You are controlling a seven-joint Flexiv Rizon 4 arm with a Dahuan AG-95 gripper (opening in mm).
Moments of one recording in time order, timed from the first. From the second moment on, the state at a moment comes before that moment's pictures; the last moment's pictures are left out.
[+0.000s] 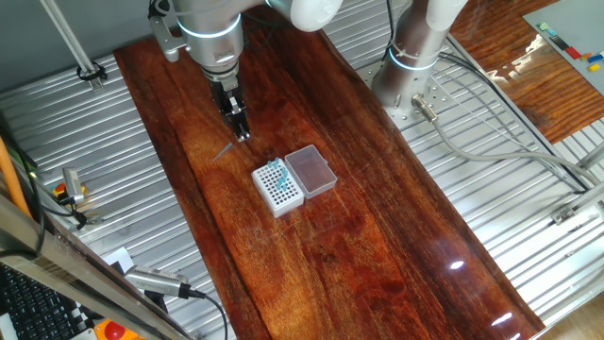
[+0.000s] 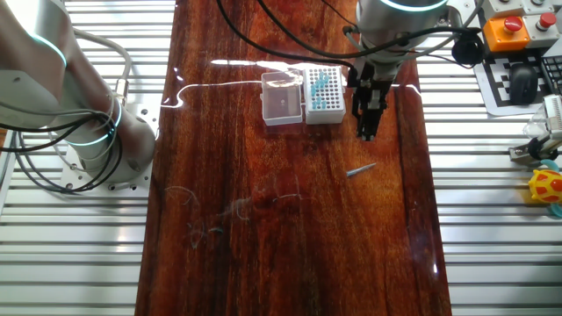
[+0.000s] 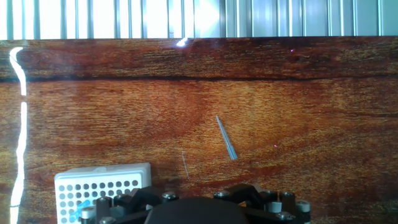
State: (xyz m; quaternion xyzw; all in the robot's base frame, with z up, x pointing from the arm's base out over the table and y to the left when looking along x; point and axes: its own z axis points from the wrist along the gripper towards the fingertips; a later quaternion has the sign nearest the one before) arm 0.500 0.000 0.170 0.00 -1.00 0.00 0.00
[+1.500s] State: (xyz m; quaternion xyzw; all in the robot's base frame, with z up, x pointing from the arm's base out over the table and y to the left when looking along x) arm 0.500 0.000 0.170 0.02 -1.00 -0.01 0.00
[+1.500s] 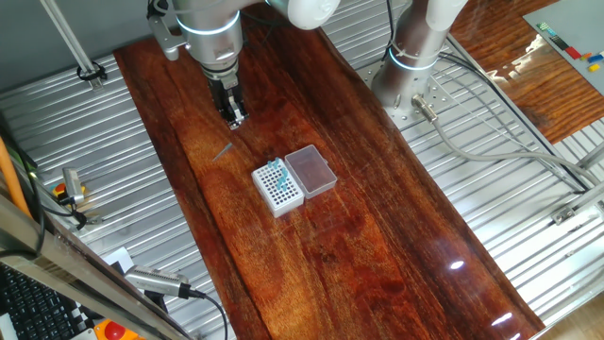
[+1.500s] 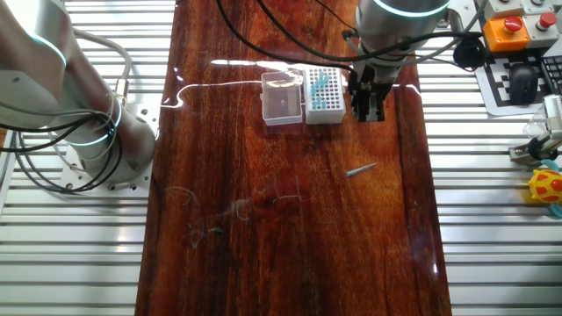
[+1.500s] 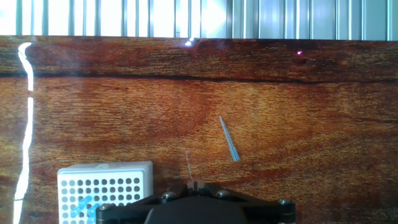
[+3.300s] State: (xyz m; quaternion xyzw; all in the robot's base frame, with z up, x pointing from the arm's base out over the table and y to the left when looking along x) arm 0.530 -0.050 0.137 0.17 -0.98 -0.01 -0.01
